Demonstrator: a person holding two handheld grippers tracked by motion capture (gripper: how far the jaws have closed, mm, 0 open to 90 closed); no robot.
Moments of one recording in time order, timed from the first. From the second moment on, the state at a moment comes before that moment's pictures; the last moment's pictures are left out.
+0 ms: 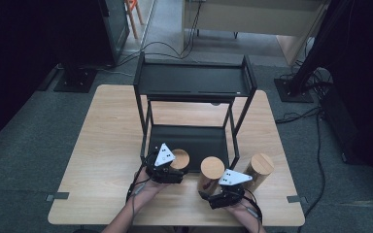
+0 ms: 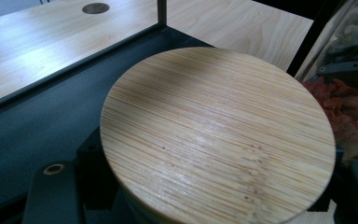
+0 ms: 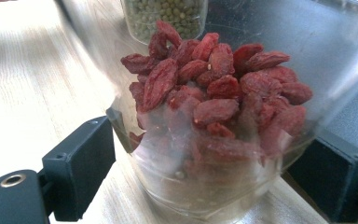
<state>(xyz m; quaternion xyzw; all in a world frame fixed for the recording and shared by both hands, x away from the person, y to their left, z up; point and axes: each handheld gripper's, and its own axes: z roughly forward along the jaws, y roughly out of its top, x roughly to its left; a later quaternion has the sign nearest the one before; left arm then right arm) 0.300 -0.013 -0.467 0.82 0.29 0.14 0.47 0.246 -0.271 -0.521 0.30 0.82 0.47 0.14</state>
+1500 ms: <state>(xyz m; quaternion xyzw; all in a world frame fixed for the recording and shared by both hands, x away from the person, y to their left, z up) 0.326 -0.028 -0.469 0.83 0.30 0.16 0.45 0.247 -0.272 -0.521 0.30 0.82 0.46 0.13</state>
